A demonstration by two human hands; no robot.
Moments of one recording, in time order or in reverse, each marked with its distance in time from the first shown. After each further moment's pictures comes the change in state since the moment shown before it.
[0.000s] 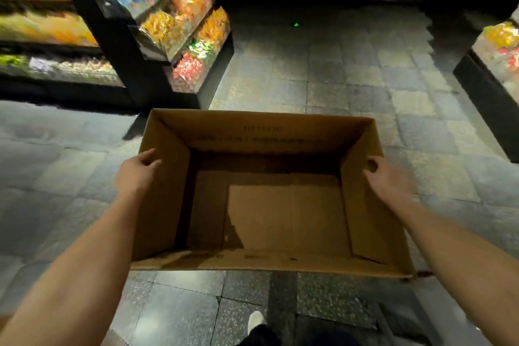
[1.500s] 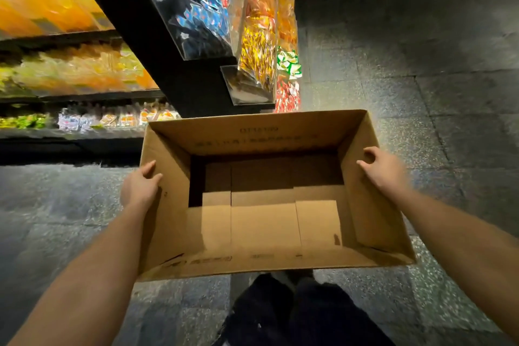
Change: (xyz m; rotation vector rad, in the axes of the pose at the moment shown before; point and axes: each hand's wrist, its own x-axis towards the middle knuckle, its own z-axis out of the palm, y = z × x) left_hand 1.010 -0.288 -0.238 0.108 -0.097 -0.067; right_hand 0.366 -0.898 0.422 0.093 -0.092 0.070
